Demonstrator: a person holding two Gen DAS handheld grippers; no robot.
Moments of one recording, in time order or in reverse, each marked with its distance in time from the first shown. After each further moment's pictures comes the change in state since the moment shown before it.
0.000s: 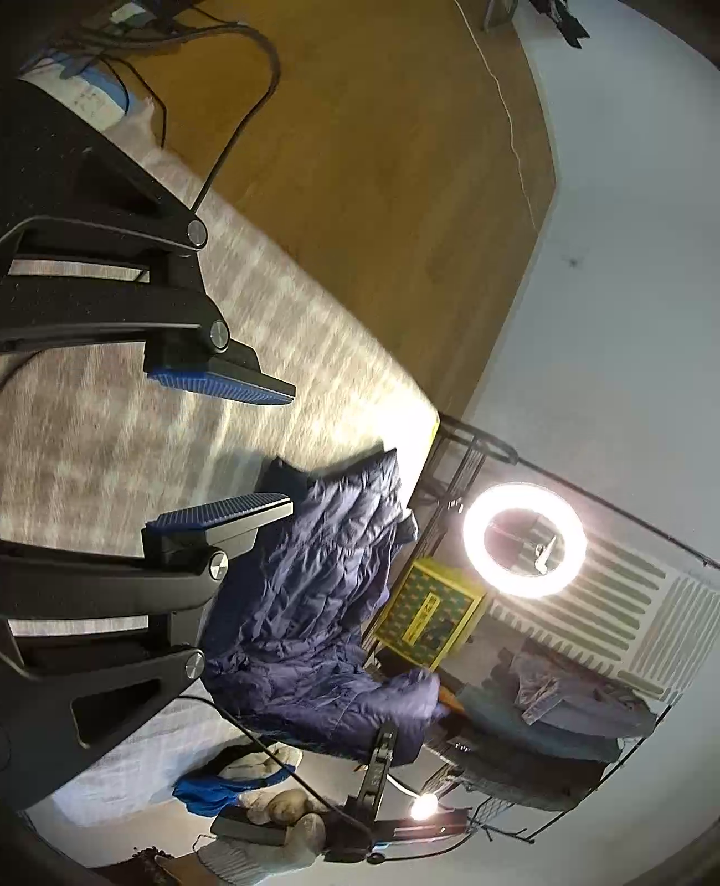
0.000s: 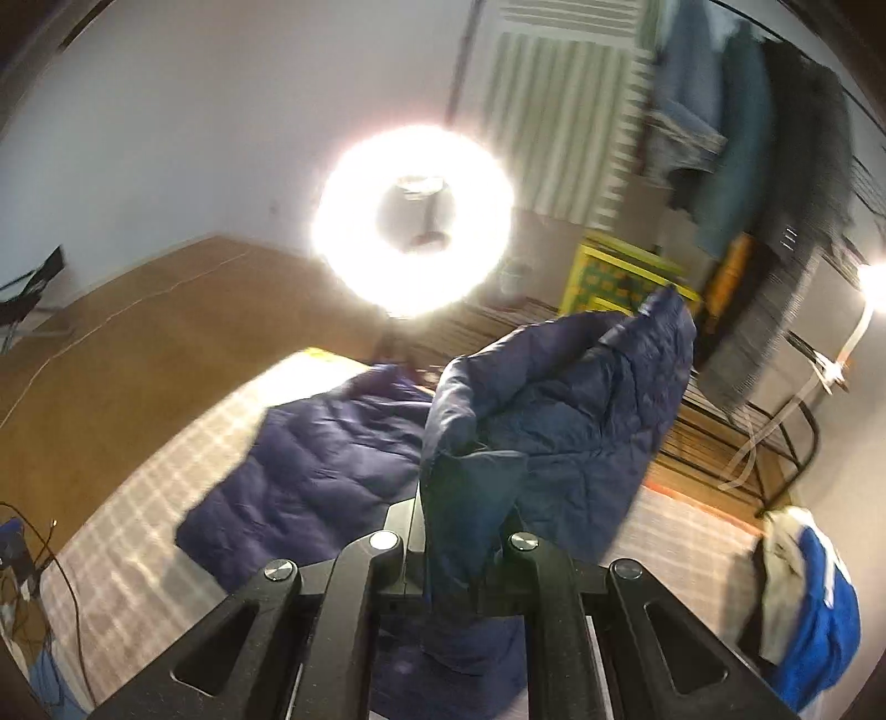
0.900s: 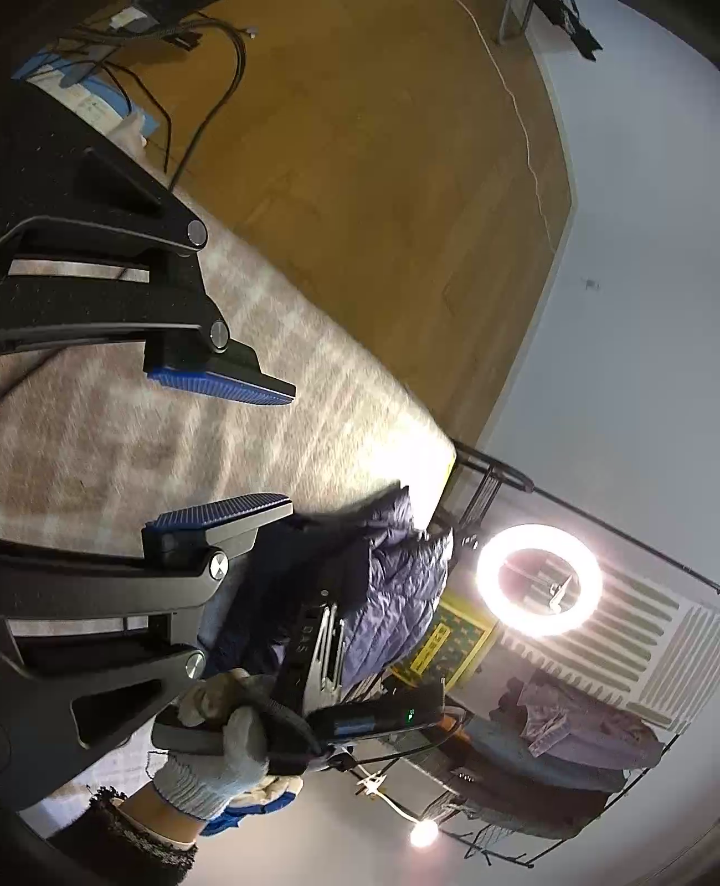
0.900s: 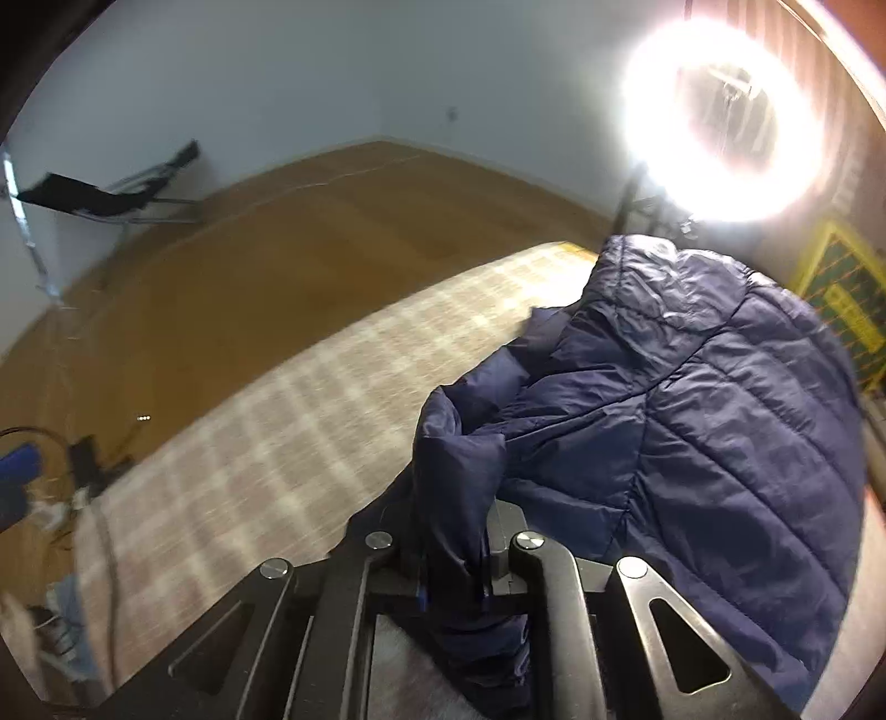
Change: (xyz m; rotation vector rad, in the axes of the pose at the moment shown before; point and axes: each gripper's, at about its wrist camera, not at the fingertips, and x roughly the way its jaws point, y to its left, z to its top) left arm 0.037 0.019 0.000 -0.009 0.043 0.037; right arm 0.129 0.179 -0.051 -0.191 0.187 0.424
